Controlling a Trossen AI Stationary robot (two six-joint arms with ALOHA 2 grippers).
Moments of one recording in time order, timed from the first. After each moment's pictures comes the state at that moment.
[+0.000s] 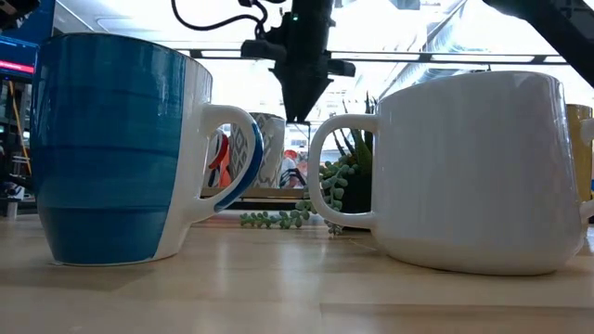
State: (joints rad) left arm -1.04 0.98 0.86 -0.94 -0.50 -0.91; right arm -0.03 2.24 2.24 -1.36 0.35 0.71
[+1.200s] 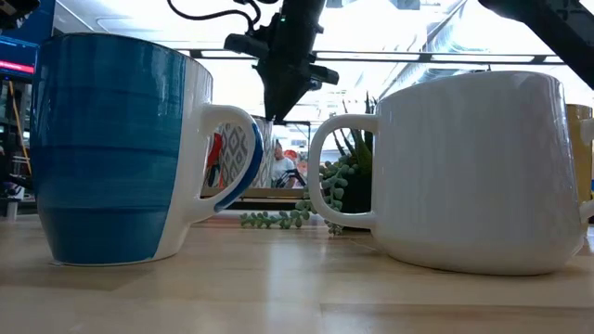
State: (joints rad) left arm -1.04 0.98 0.86 -0.94 -0.51 -0.91; right arm -0.04 2.25 2.24 -1.21 0.31 0.66
